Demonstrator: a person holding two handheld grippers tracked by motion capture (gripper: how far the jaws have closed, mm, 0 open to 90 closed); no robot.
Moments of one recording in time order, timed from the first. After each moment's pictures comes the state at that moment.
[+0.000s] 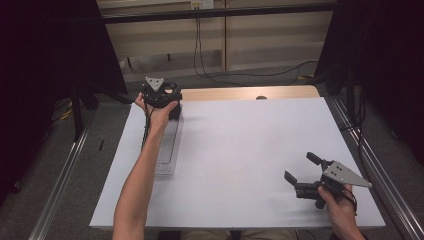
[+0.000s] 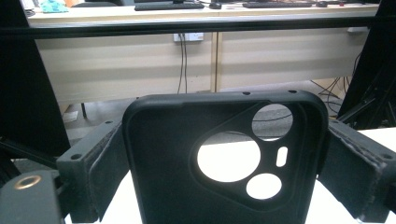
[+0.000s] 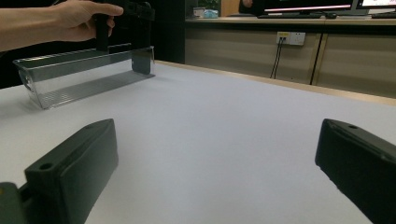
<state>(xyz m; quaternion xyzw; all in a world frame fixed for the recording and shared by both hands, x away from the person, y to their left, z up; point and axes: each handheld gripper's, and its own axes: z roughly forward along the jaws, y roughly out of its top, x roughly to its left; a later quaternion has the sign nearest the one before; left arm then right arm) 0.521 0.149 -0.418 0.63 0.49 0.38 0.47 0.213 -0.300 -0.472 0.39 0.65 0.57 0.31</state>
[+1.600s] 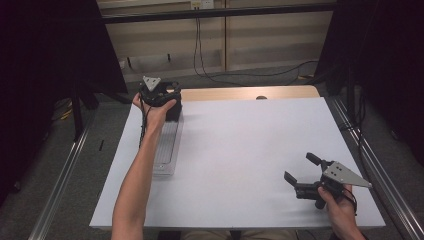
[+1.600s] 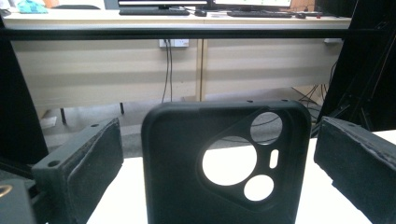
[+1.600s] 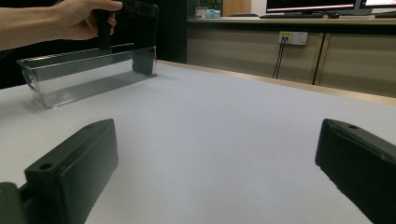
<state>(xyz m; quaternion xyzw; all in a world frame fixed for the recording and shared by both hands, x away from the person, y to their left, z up) 0.523 0.158 -0.417 0.63 0.48 0.36 0.50 0.212 -0.300 -0.472 0.39 0.65 0.57 0.30</state>
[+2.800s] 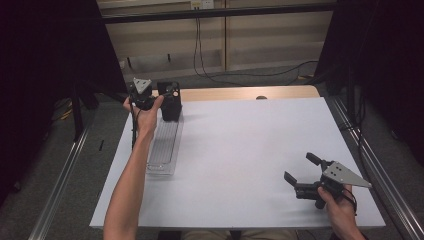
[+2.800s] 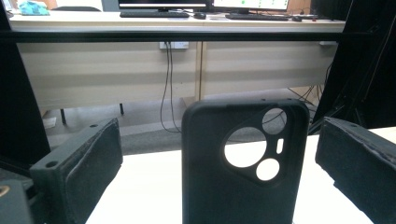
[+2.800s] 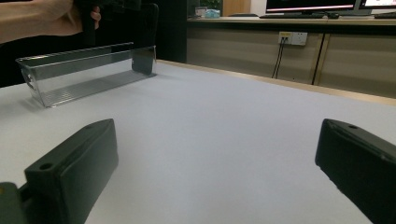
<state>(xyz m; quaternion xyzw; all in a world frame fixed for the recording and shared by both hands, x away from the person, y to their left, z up) 0.504 0.183 -0.406 0.63 0.47 0.35 0.51 0.213 -0.300 -0.473 0.39 0.65 0.57 0.31</state>
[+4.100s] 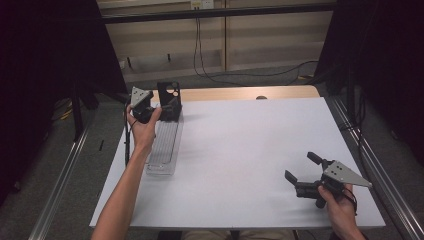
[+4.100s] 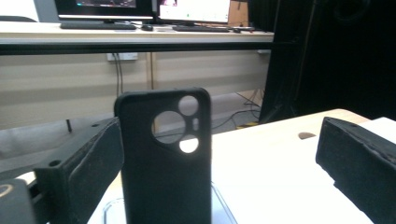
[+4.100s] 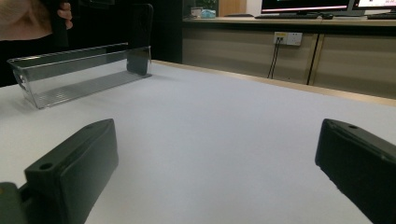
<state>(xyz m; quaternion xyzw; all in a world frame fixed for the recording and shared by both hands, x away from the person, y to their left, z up) 0.455 0.185 -0.400 0.65 0.40 0.30 0.57 0.214 -0.301 -0.473 0.40 0.65 0.57 0.31</state>
